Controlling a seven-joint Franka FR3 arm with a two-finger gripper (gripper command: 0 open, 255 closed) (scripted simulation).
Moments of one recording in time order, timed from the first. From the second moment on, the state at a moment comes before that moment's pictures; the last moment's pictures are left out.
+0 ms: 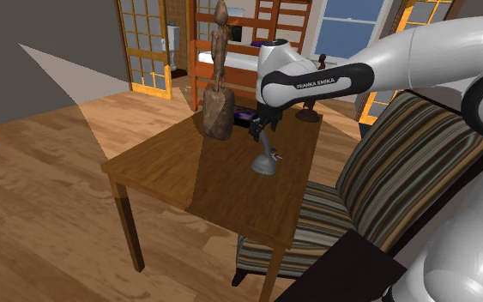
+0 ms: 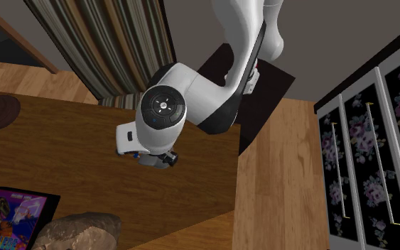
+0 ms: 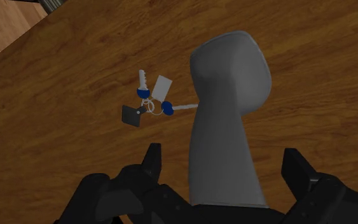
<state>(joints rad) 0.04 0.04 0.04 -1.88 -0.27 2.04 0.12</state>
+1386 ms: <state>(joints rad) 0.04 0.03 0.04 -1.82 -0.26 1.98 0.10</state>
